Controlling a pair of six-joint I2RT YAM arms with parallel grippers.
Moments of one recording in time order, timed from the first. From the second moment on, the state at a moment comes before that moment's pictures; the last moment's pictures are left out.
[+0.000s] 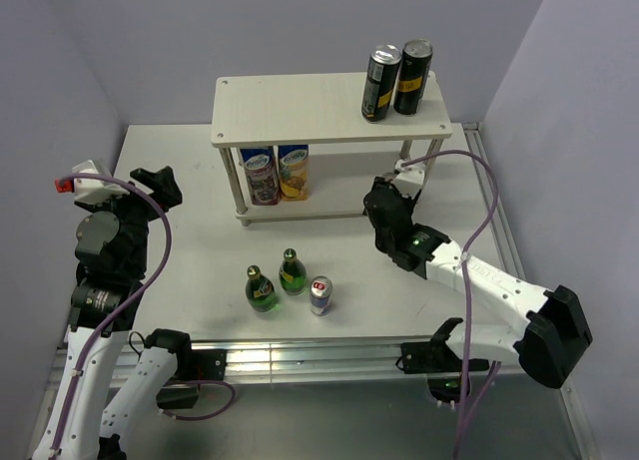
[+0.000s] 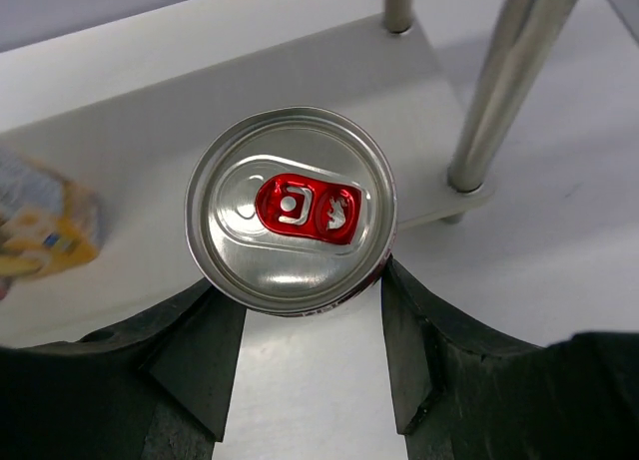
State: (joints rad) left arm -0.19 0.60 0.92 -0.26 -0.35 -0.38; right arm 0.76 1.14 0.81 -0.17 0.86 0.54
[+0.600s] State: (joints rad) left arm -0.18 0.60 0.92 -0.26 -0.35 -0.38; right arm 0.46 1.37 0.81 0.05 0.73 0.51
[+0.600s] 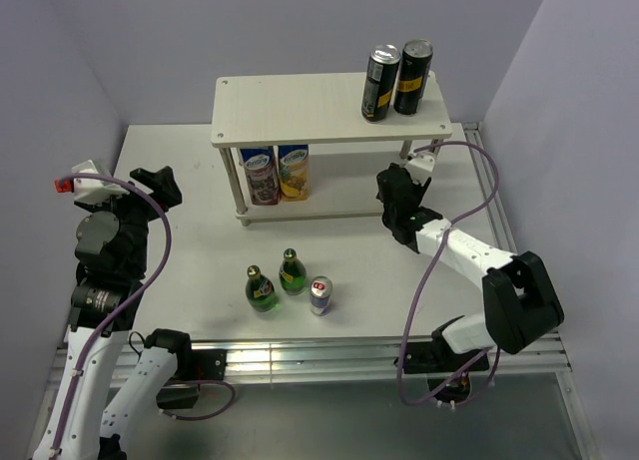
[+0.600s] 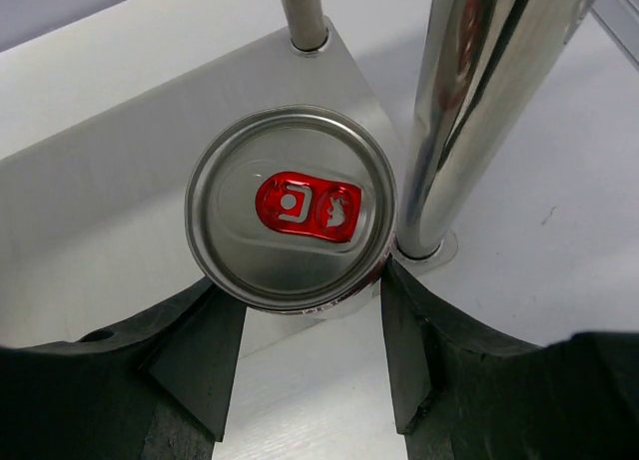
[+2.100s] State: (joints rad) left arm -0.17 0.60 0.92 -0.27 -0.35 -0.38; right arm 0.90 0.89 0.73 -0.19 0.61 0.53
